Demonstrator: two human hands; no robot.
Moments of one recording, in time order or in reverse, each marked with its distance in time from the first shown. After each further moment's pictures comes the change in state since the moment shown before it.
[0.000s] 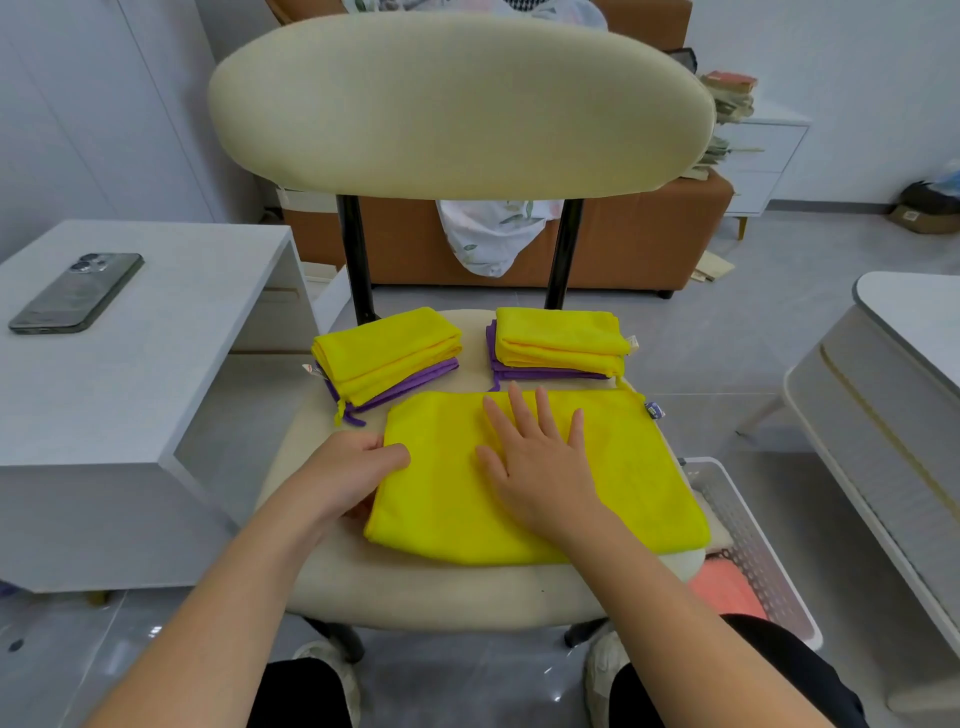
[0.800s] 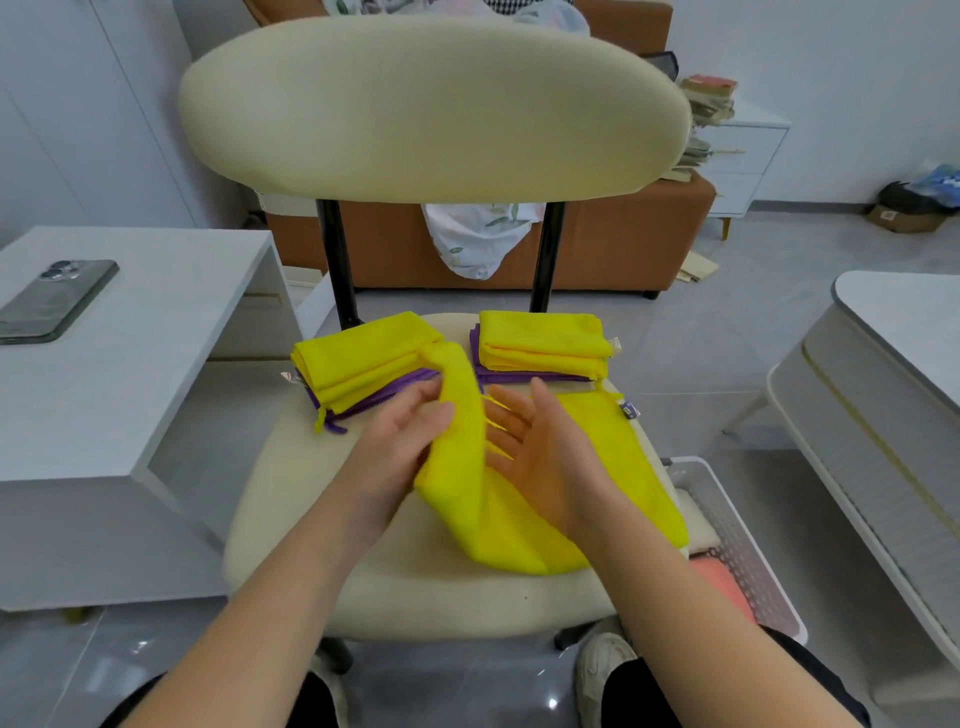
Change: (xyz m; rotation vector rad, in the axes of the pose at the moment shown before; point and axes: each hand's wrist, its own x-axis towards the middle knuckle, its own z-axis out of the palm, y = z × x) left_hand -0.017 0.038 0.047 -0.627 -0.170 0.353; right_hand -0.010 0.003 -0.035 1.885 -0.069 0.297
